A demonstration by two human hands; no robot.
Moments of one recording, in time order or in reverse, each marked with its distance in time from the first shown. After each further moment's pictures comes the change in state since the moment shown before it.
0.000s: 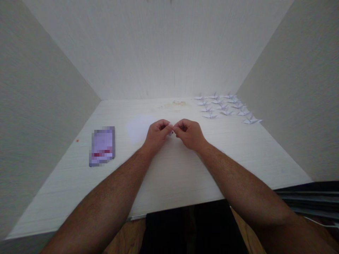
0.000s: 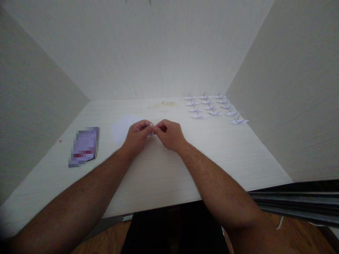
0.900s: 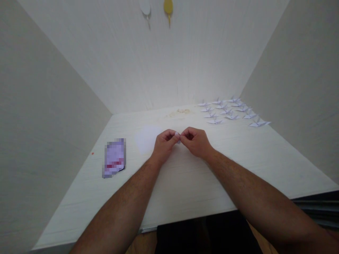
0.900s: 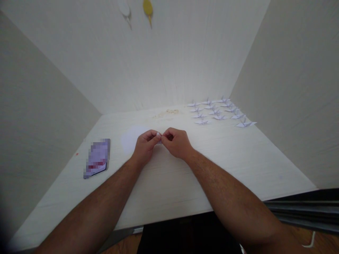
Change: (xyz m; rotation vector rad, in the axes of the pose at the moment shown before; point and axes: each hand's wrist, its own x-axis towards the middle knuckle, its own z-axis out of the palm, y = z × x) left_hand -0.004 0.005 0.001 -0.054 -0.018 -0.012; right_hand -0.002 -0.001 0.000 0.019 0.065 -0.029
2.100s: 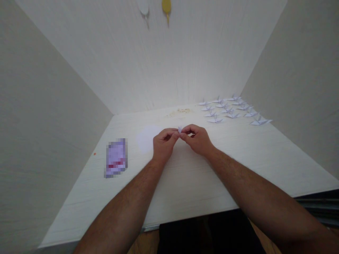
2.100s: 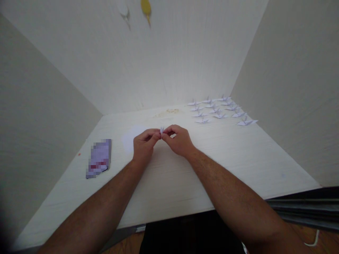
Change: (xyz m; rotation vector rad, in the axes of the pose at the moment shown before) left_hand -0.004 0.001 0.004 0.129 0.203 0.182; right_hand 0.005 0.004 0.000 0.143 0.016 0.029
